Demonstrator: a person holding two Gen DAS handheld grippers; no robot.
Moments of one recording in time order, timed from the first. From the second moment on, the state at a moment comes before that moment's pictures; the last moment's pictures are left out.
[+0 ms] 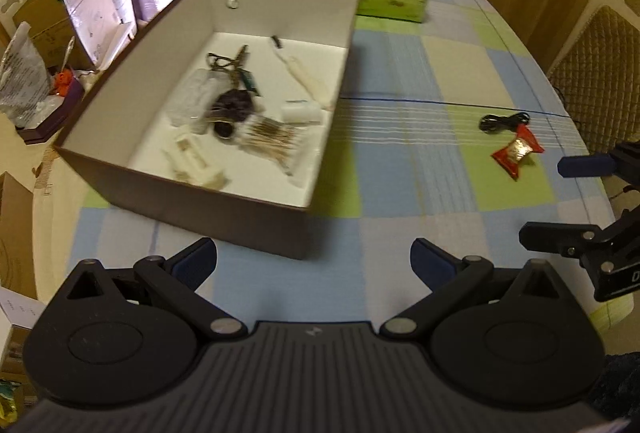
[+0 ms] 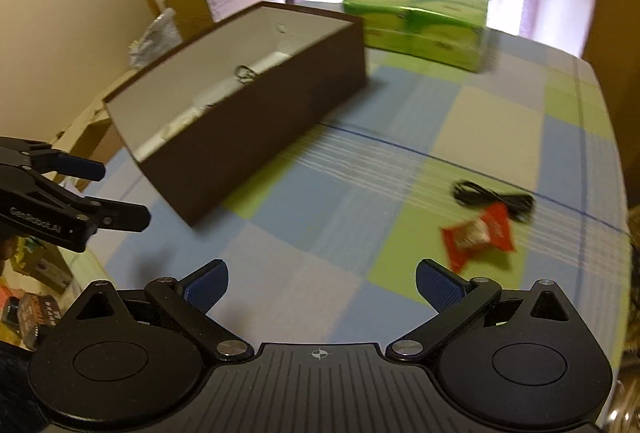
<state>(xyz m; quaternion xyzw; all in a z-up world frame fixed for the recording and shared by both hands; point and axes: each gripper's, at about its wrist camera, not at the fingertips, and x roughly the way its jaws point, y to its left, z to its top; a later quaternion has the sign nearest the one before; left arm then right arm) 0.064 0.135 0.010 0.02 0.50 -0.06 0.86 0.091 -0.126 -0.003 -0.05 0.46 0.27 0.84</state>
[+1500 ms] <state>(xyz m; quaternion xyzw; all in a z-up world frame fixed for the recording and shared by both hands) 0.133 -0.073 -0.081 0.12 0.48 -0.23 0.84 0.147 -0.291 -0.080 -0.02 0.48 0.13 0.87</state>
